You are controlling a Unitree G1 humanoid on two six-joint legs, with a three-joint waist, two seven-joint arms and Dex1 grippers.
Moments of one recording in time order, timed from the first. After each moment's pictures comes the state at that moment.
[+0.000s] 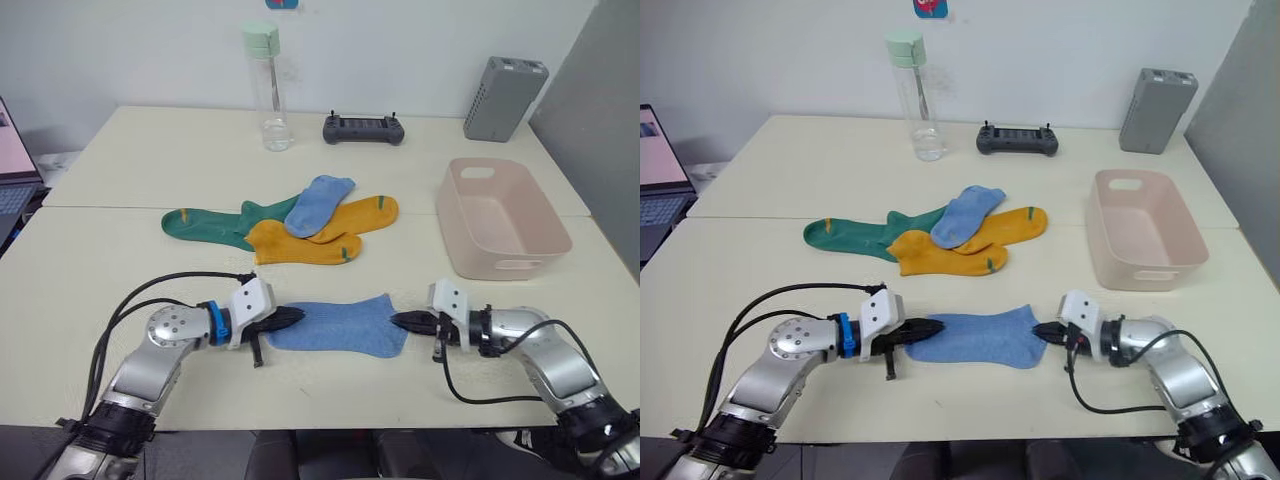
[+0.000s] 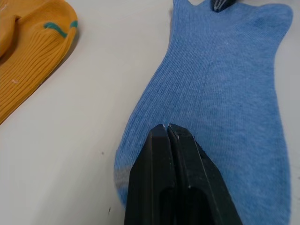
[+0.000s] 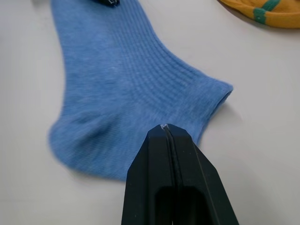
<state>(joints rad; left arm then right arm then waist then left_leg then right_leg) -0.15 0.70 -0.11 -0.04 -0.25 0.09 -1.06 -0.17 -0.66 0.21 -0.16 0.30 0.30 0.99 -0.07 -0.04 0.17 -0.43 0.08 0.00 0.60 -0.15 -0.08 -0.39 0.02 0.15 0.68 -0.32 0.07</state>
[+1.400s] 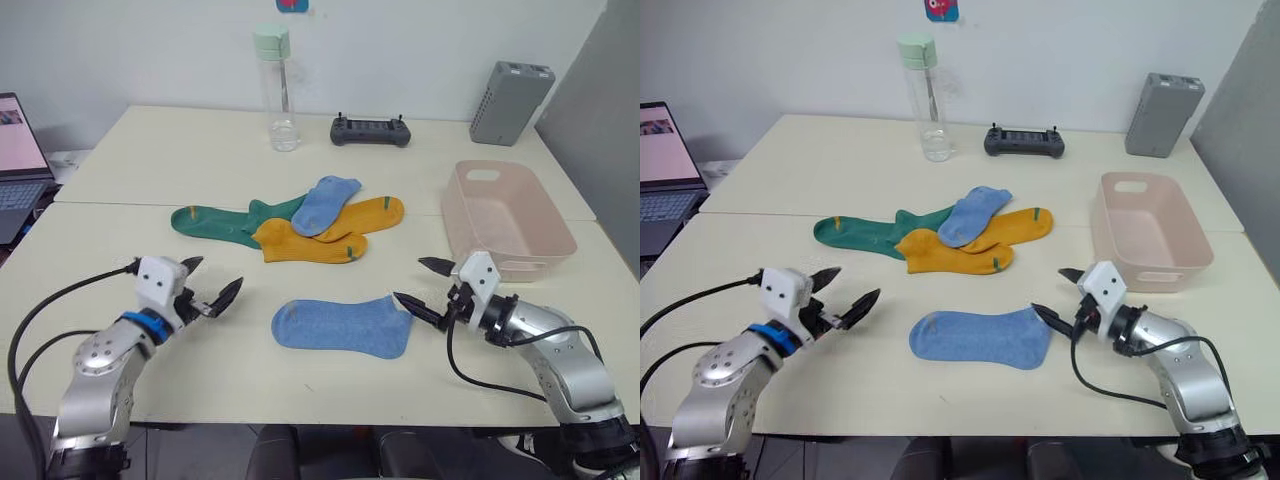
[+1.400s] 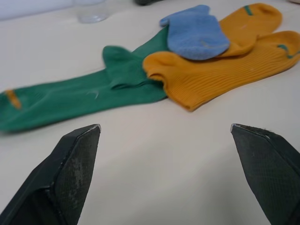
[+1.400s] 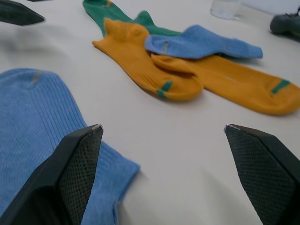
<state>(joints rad) -0.06 0.57 0.21 -0.10 -0.29 0.19 -0.67 -0.18 -0.53 0.07 -0.31 0.29 0.36 0.73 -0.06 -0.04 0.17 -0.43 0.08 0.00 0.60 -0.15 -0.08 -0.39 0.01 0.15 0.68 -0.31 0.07</state>
